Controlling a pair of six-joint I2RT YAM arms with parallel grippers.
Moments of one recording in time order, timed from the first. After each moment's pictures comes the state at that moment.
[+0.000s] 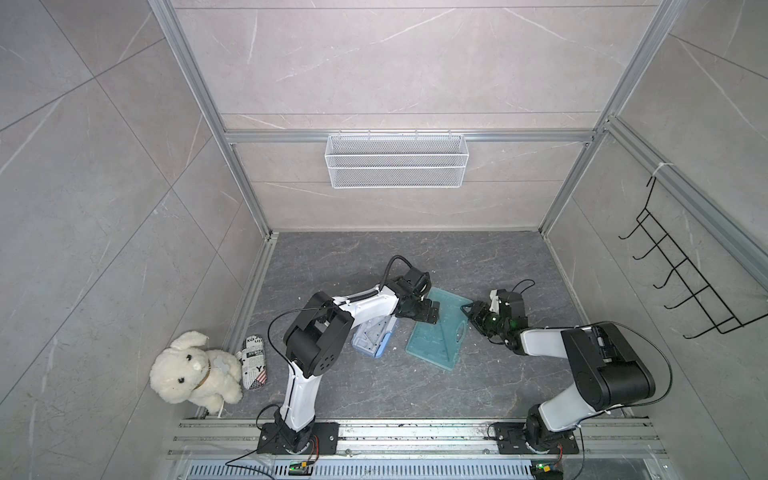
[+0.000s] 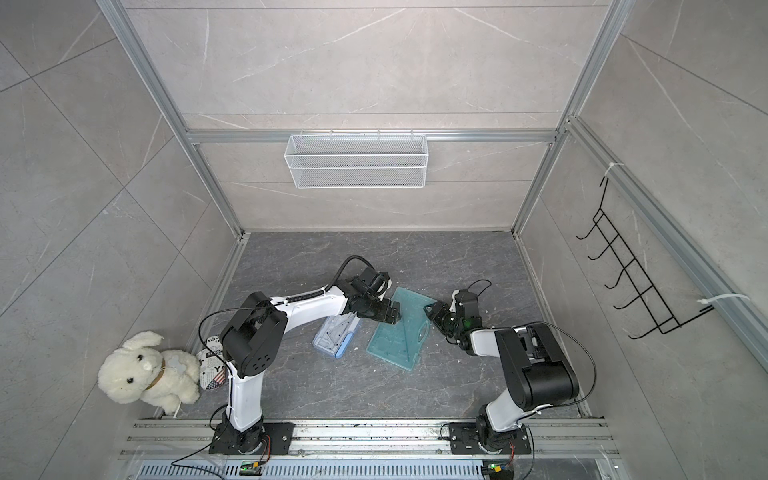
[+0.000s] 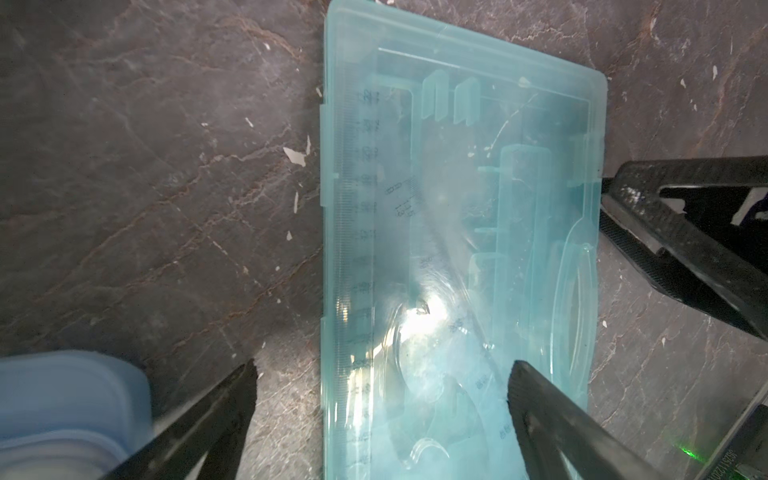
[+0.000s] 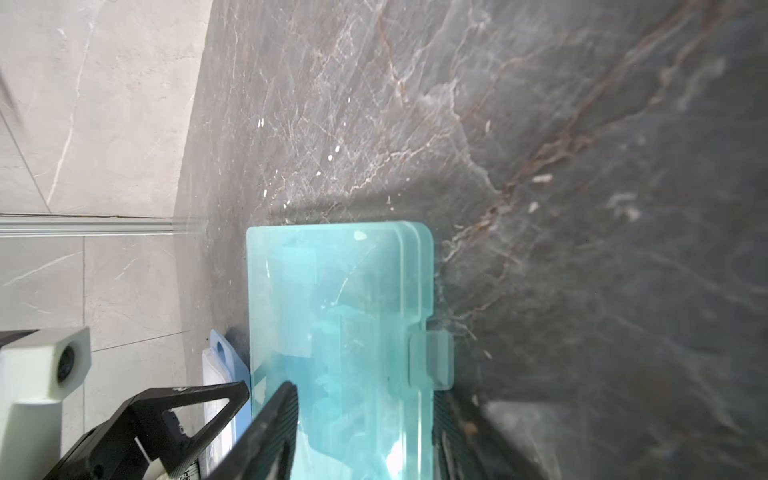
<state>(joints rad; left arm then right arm) -0.78 2.00 1.39 -0.44 0.20 -0.44 0.16 1.59 0.47 0.44 -0.38 0.93</state>
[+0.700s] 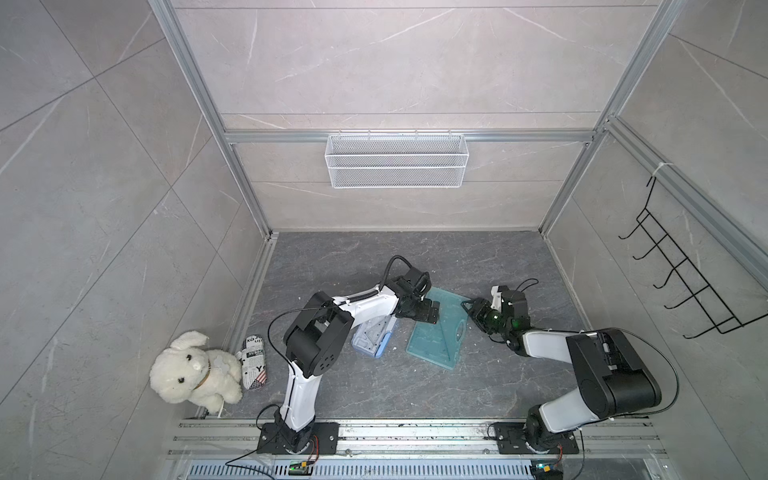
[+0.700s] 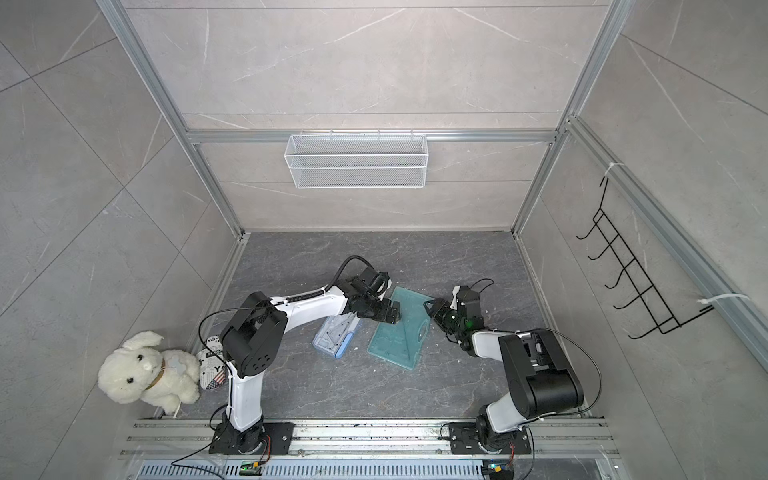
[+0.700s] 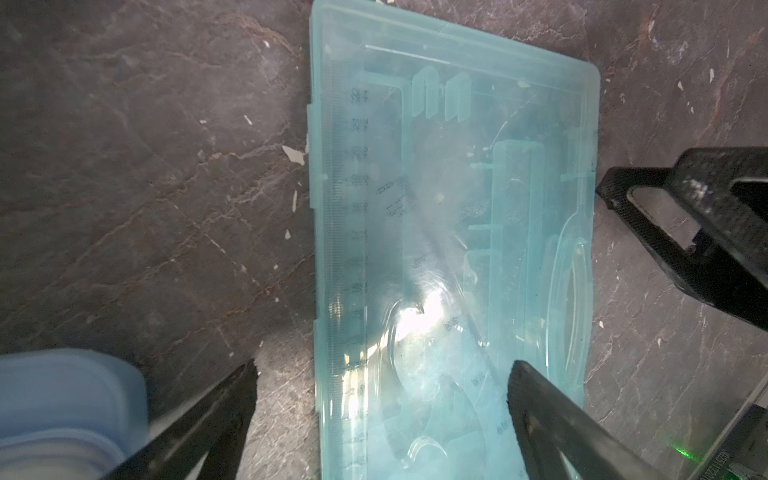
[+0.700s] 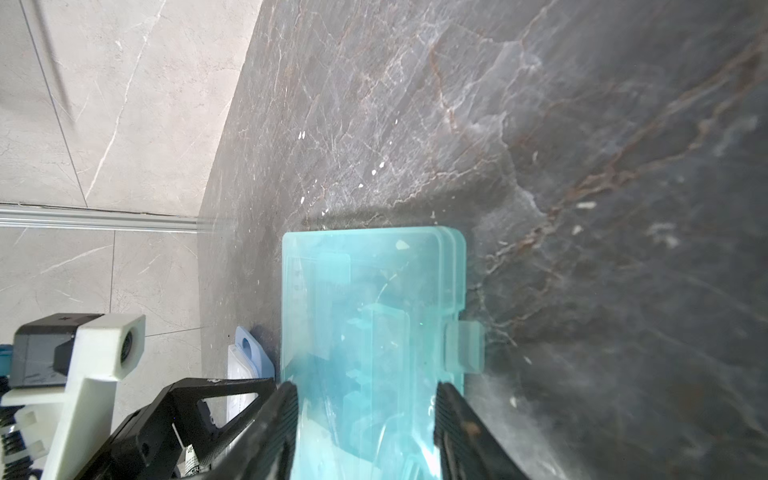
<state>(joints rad) -0.78 2.00 1.39 -0.44 0.20 -0.45 0.16 1.54 0.48 0.45 -0.39 0.92</state>
